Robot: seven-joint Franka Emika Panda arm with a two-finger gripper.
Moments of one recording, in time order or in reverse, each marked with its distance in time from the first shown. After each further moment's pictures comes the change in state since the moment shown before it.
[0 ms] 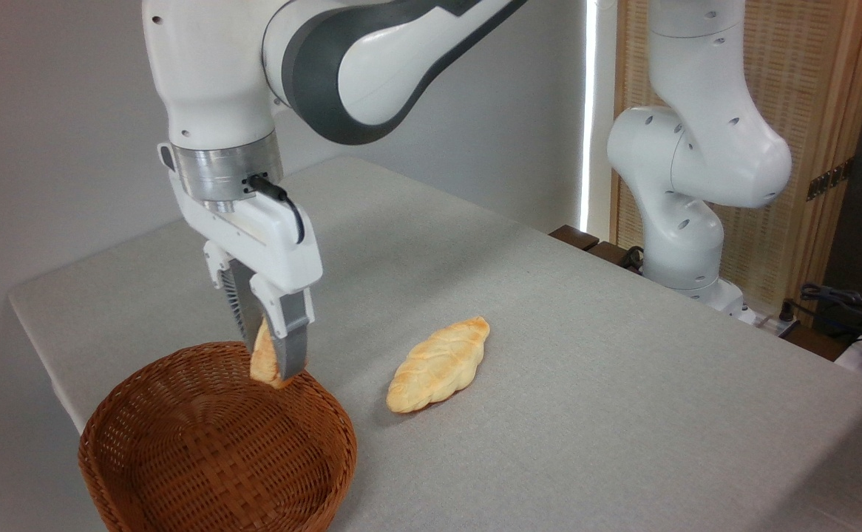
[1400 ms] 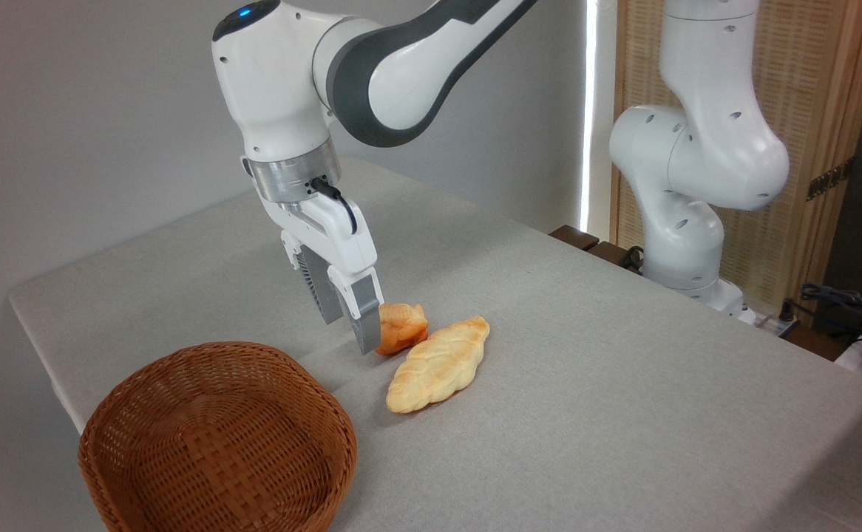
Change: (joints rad) arm -0.091 -0.170 -0.015 -0.321 -0.003 0.020 0.000
